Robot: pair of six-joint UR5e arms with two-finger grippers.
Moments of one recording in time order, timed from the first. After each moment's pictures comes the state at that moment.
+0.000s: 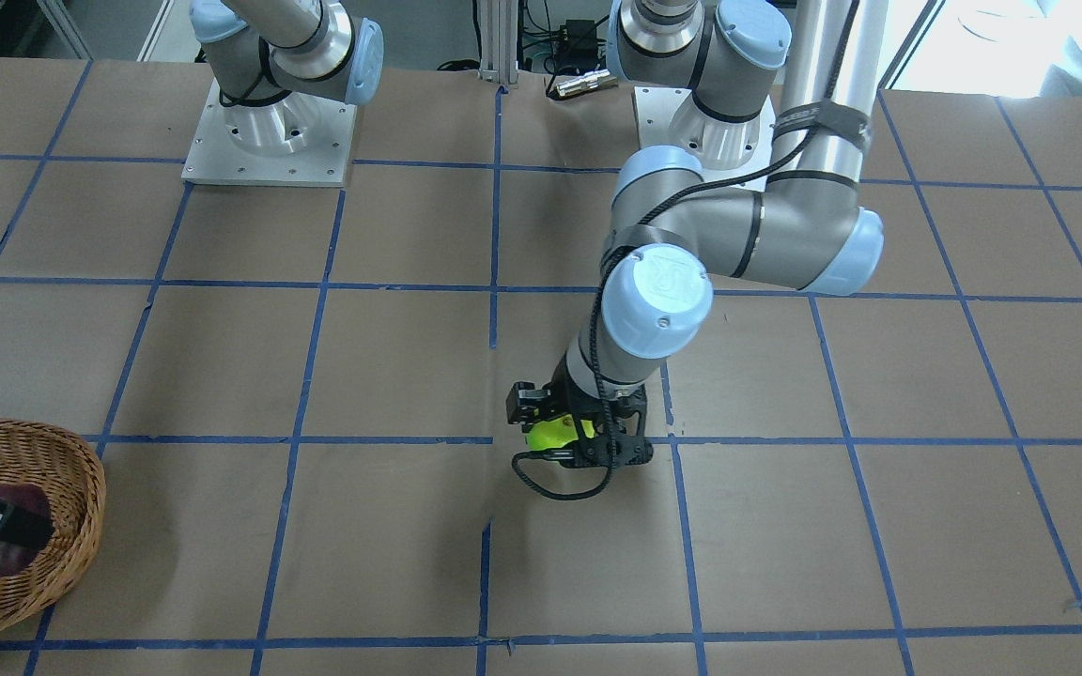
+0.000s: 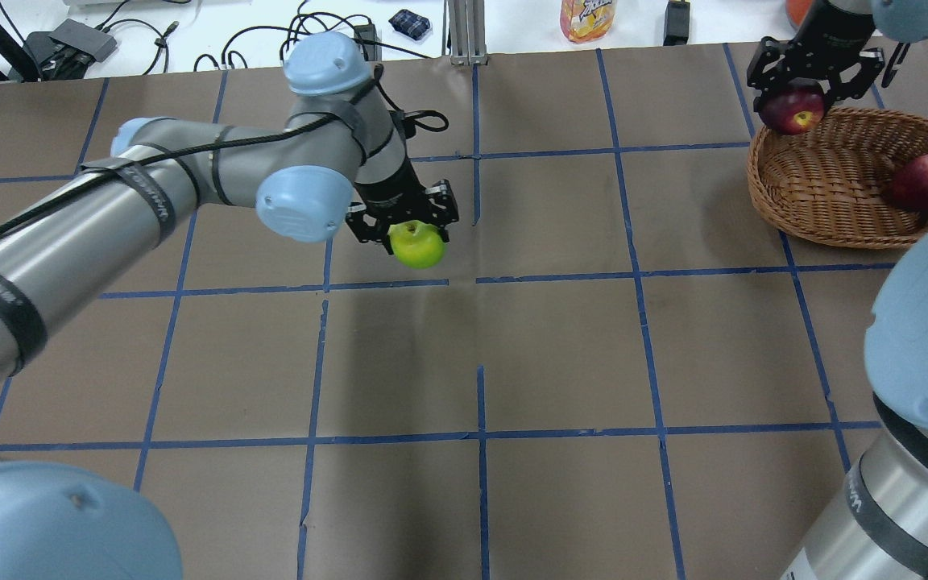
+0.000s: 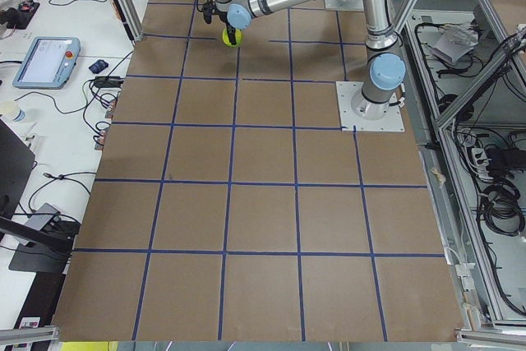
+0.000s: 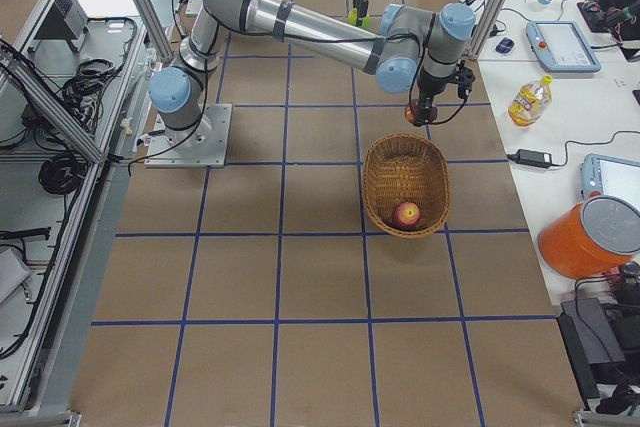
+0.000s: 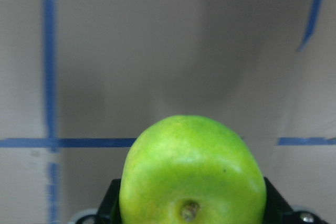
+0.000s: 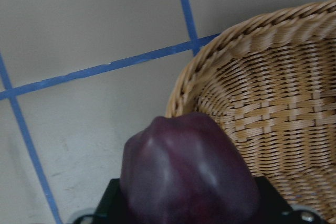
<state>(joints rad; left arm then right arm) -1.81 -2.04 -1.62 -1.07 1.41 -0.37 1.28 -1.01 1.22 -1.75 -1.61 -0.06</state>
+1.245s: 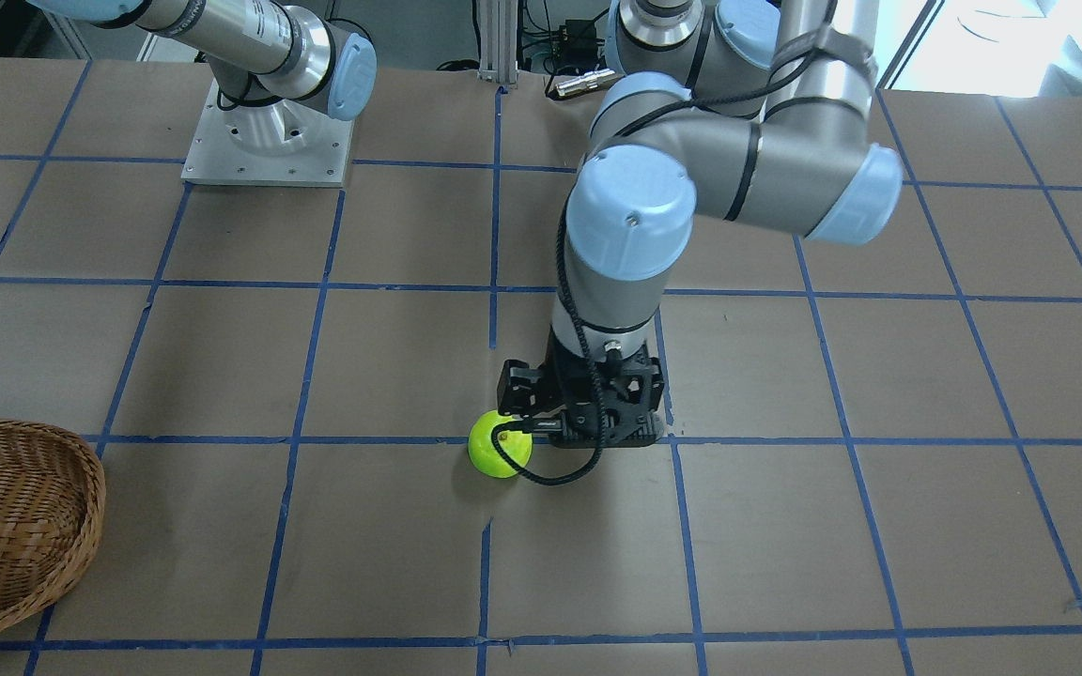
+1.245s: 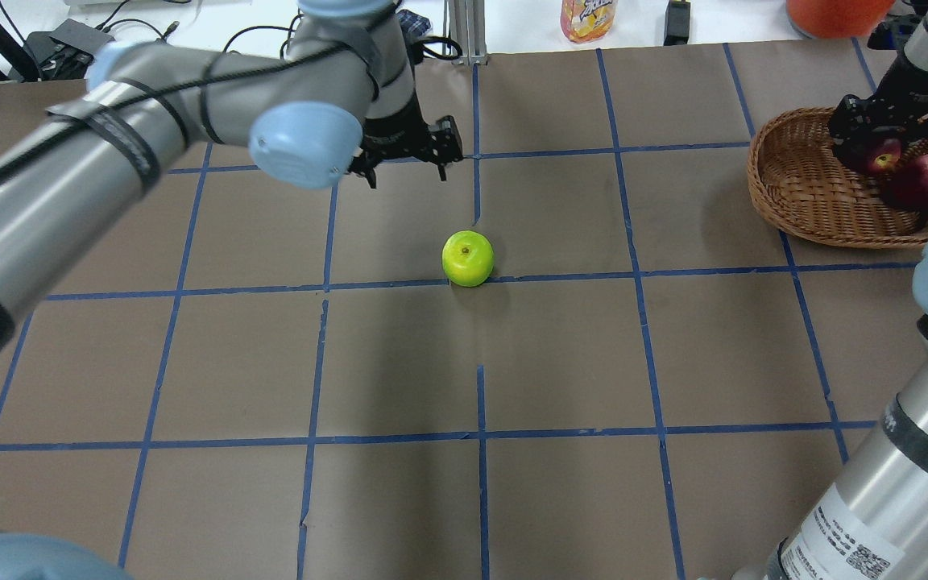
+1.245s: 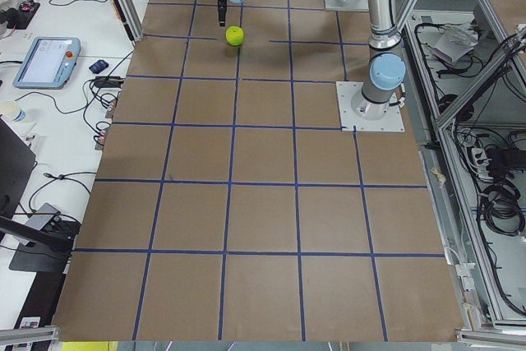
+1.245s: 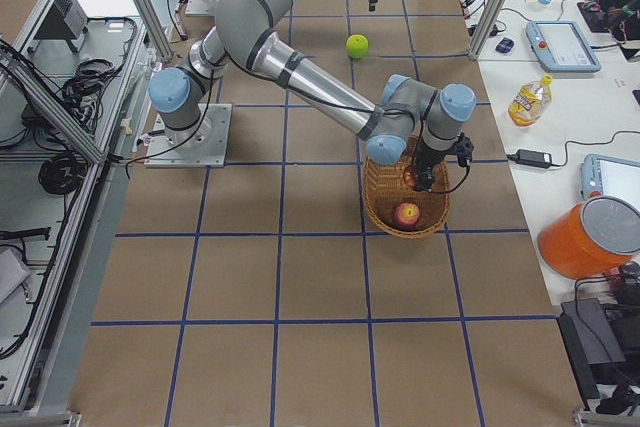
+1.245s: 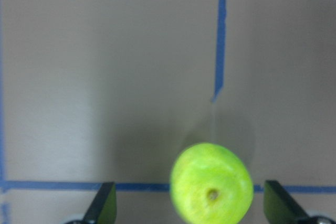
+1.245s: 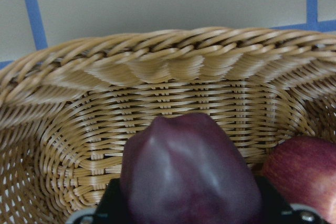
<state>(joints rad) -1.79 -1.94 -1.42 -1.28 1.55 -0.27 1.11 -0.88 1.24 -1.90 -1.64 -0.34</state>
